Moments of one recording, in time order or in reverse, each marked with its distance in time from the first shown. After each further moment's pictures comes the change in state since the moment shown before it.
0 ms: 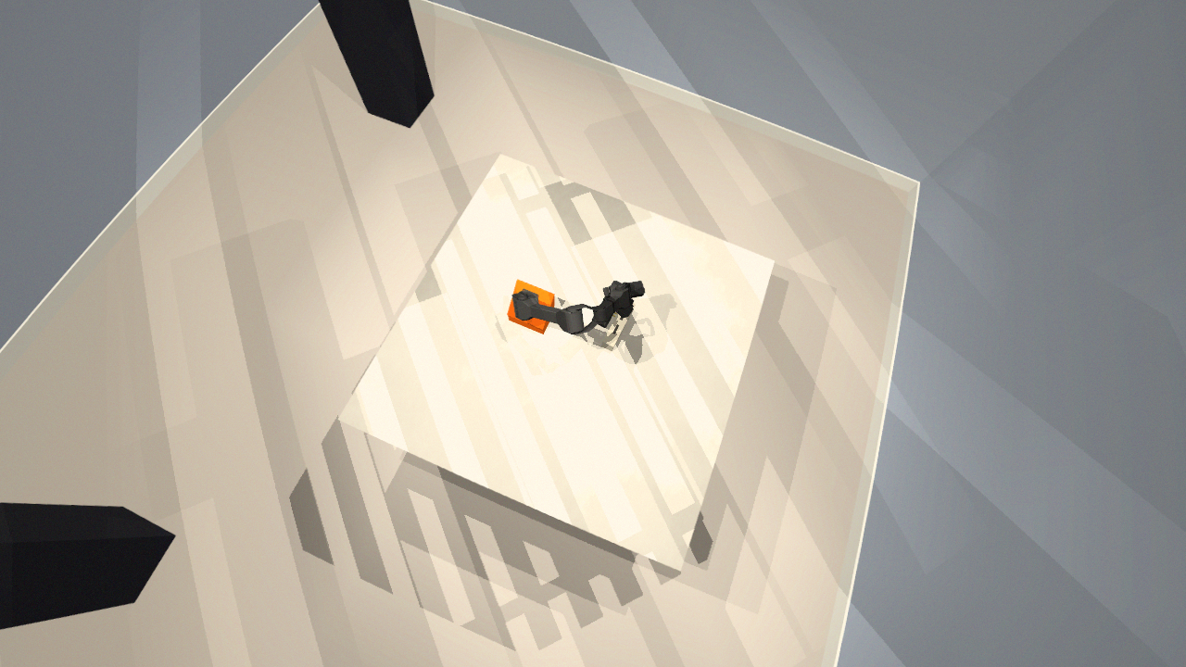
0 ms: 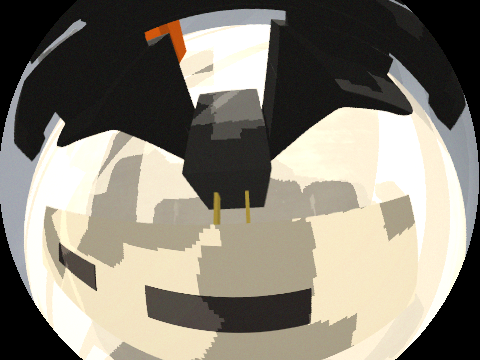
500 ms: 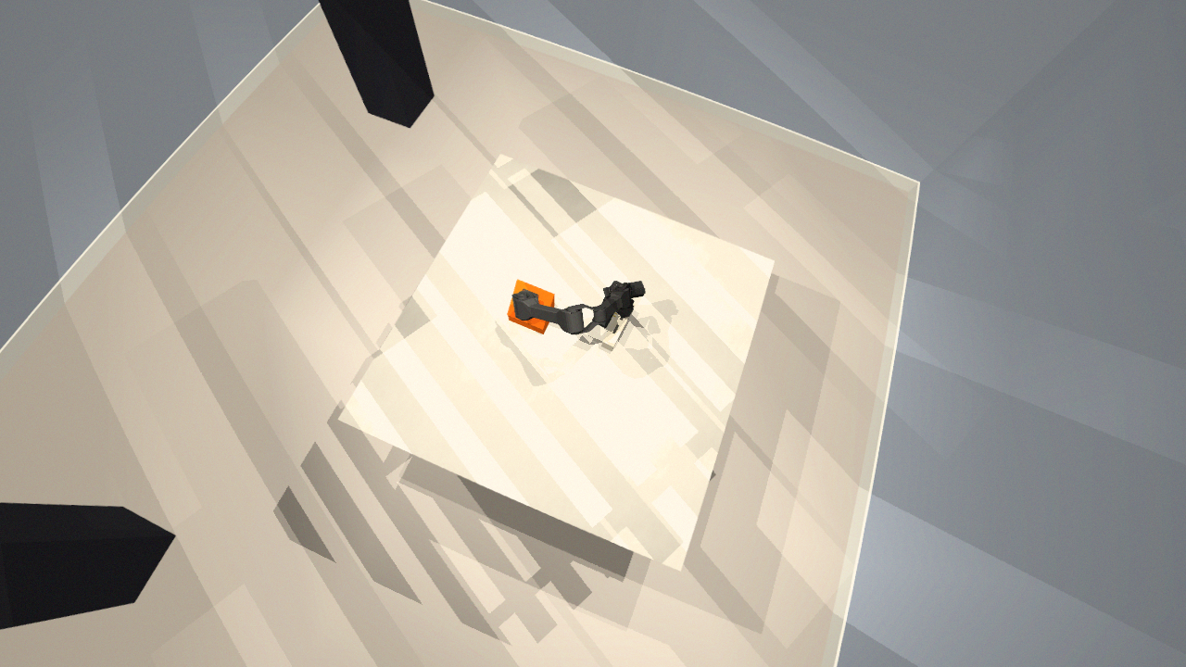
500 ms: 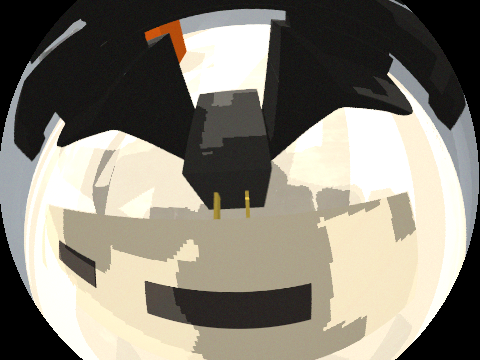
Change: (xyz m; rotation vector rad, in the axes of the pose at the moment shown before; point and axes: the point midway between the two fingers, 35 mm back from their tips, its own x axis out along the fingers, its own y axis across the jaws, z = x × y) arm 0.000 0.000 0.001 0.000 0.000 0.000
